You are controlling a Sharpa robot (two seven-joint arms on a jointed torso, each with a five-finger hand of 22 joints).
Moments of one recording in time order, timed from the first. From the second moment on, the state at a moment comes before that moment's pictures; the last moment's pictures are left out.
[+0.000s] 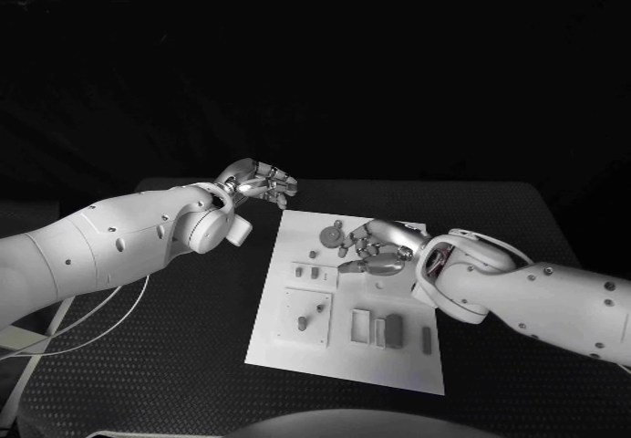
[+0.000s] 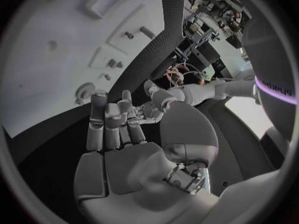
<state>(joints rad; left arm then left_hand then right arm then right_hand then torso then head) 1.23 -0.73 -0.09 1.21 -0.39 -0.21 0.21 1.08 -0.09 0.58 -0.25 0.06 0.88 0.18 0.27 0.50 1.17 0.12 0.07 0.34 0.99 0.04 0.72 0.50 0.03 1.03 -0.06 0.22 1.08 1.17 -0.75 -0.14 1.57 -1.22 -0.30 -0.03 0.95 -0.08 0.54 -0.19 0.05 0.86 0.16 0.26 0.50 0.88 0.06 1.32 0.87 1.13 -0.06 1.53 0.73 0.25 1.06 0.00 0.95 1.30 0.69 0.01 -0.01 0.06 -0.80</state>
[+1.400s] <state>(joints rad) 1.23 -0.73 -0.10 1.21 -0.38 -0.21 0.21 1.07 -0.09 0.57 -0.24 0.06 0.88 0.18 0.27 0.50 1.17 0.12 0.07 0.34 1.00 0.04 0.72 0.51 0.04 1.03 -0.06 0.22 1.08 1.19 -0.94 -0.23 1.66 -0.99 0.03 -0.47 0.69 -0.19 0.58 -0.03 0.05 0.96 0.10 0.34 0.62 1.05 -0.01 1.37 0.91 1.25 -0.12 1.53 0.85 0.24 1.13 -0.03 0.90 1.28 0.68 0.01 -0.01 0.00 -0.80</state>
